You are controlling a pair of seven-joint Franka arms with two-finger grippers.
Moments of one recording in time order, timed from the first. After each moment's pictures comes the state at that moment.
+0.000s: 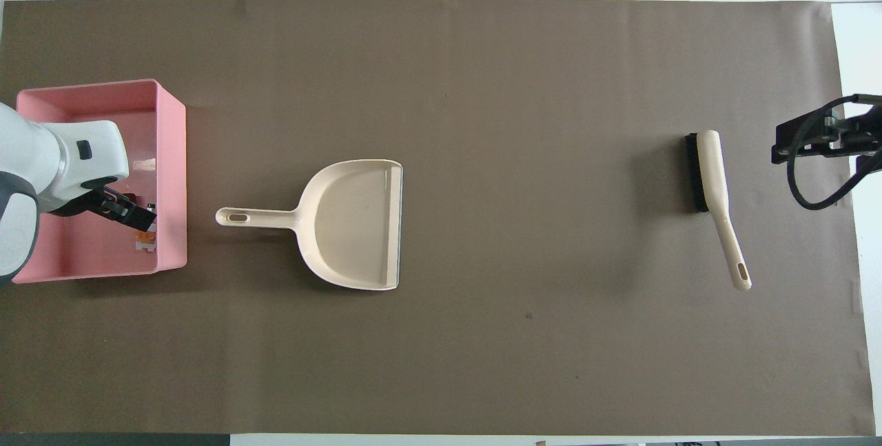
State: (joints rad) left arm -0.09 -0.07 0.00 -1.98 0.16 1.82 0.36; right arm -0.03 0.01 0.02 -1.55 -0.03 1.49 0.16
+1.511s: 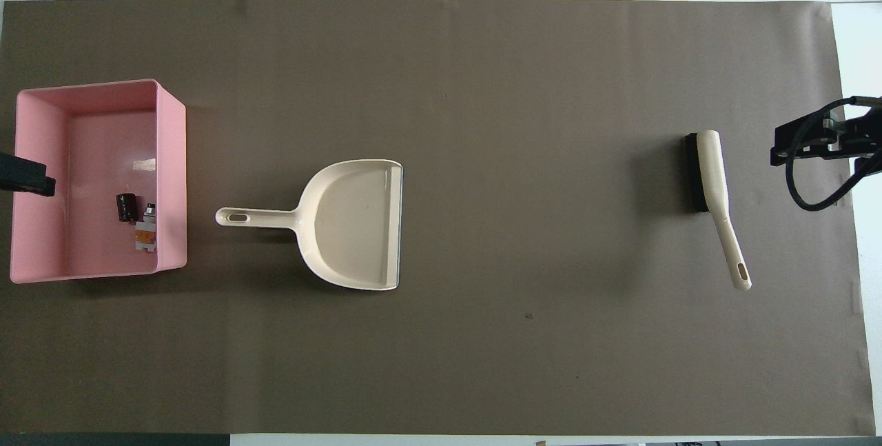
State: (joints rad) left arm 0.07 -0.06 -0.02 -1.69 0.03 1.58 0.09; right arm -0.03 0.00 0.02 -1.56 -0.03 1.49 0.16
